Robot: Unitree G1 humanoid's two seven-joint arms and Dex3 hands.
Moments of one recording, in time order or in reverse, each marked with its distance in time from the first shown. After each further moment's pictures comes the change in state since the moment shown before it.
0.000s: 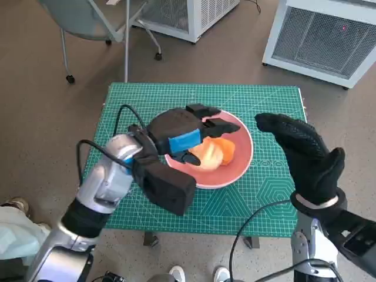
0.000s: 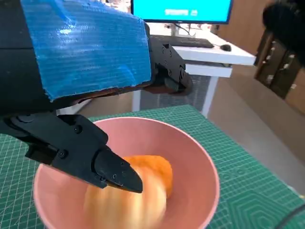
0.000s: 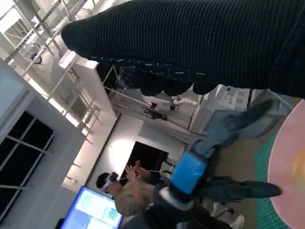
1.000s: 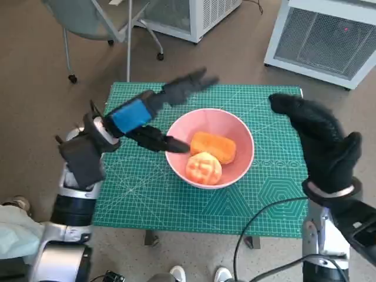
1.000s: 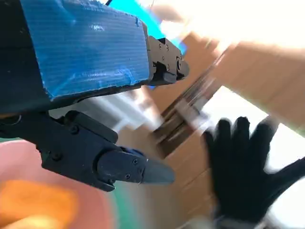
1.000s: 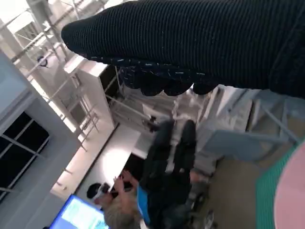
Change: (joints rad) left arm -0.002 -0.148 0.345 0.289 -0.655 -0.340 -0.099; right arm -0.117 -0.064 -0.044 -0.024 -0.081 0.011 -0.094
